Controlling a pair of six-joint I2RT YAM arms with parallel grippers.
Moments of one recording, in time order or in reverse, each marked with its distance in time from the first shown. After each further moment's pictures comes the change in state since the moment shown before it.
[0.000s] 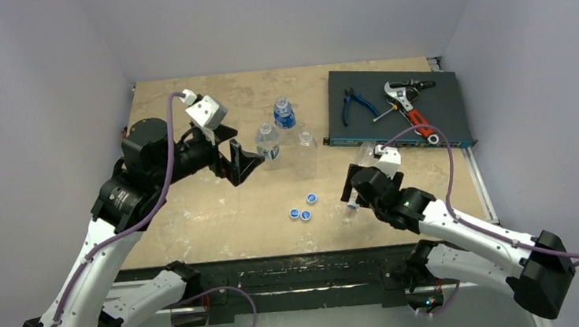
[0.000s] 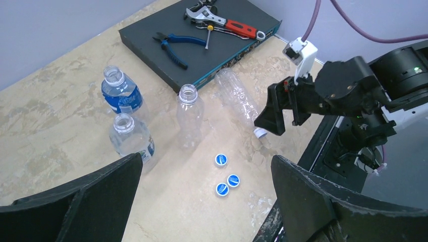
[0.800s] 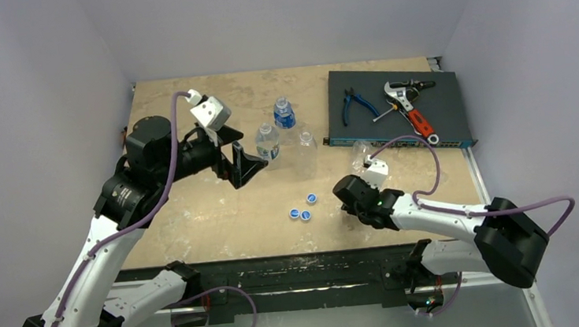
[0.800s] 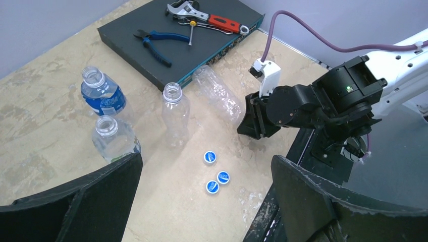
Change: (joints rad) left arm 0.006 0.016 0.000 -0.001 0.070 -0.004; right arm 0.045 0.284 -0.083 0.139 -0.013 0.246
